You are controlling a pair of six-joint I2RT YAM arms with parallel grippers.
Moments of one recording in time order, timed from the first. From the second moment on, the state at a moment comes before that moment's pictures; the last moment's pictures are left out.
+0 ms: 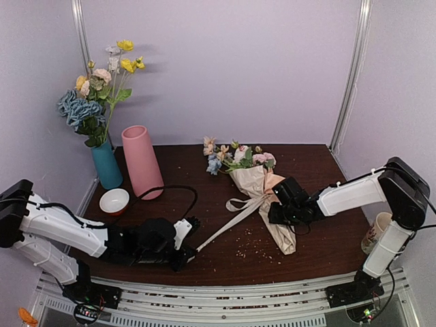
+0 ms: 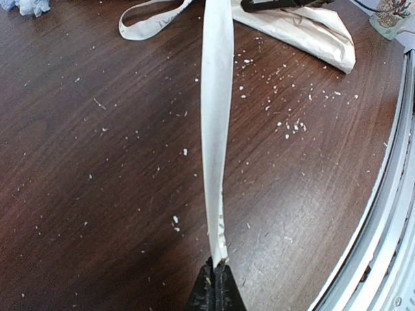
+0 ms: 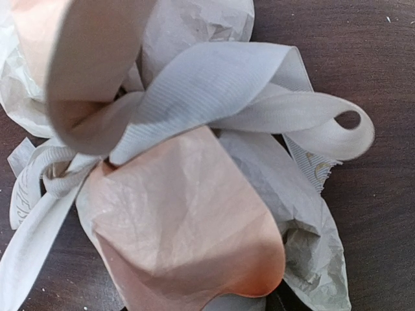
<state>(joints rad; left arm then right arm) -1.22 1.39 0.52 0.13 -0.17 -0.39 0.70 1.67 0.77 -0.07 0.25 0.77</state>
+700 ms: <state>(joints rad) -1.22 1.60 0.76 0.10 -0.18 -0.34 0.69 1.66 0.77 -0.06 0.14 0.68</state>
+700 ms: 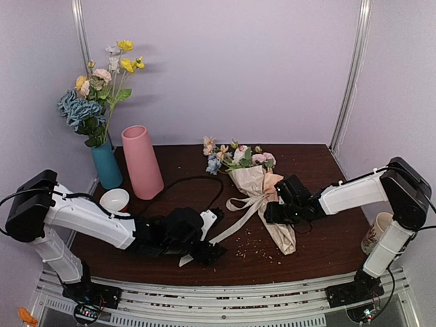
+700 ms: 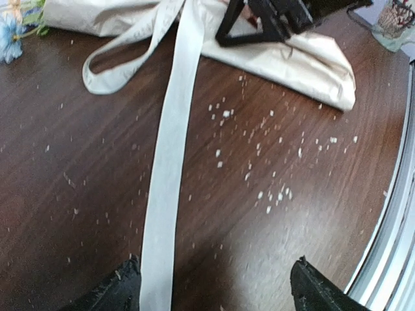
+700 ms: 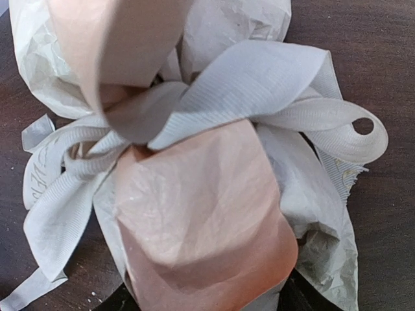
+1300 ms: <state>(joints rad) -1.05 2.10 1.18 0.27 -0.04 -0.20 0.69 1.62 0.73 -0.05 0.10 0.68</state>
